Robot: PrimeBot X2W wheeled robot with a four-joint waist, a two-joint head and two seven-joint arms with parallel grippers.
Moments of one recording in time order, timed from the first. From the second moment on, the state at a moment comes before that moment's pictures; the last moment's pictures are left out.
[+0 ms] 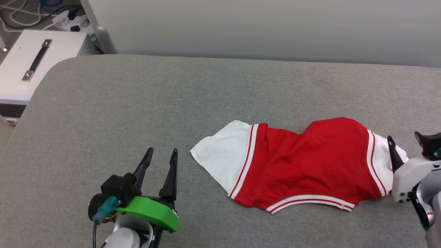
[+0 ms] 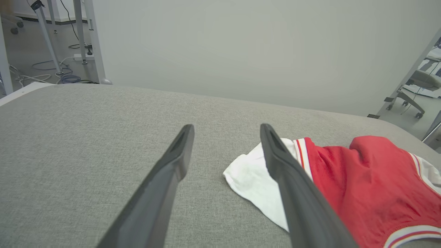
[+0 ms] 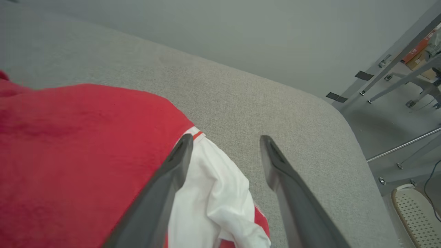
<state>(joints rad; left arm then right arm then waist) -0.10 0.09 -0.17 0.21 -0.31 -0.13 -0.26 -0.31 -0.36 -0.02 0.48 0.03 0.13 -0.02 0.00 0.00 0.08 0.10</state>
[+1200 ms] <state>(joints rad) -0.32 0.20 -0.23 0.41 -0.31 0.02 0.28 -0.04 -0.08 -0.10 0.12 0.10 0.13 -0.12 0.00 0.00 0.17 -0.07</state>
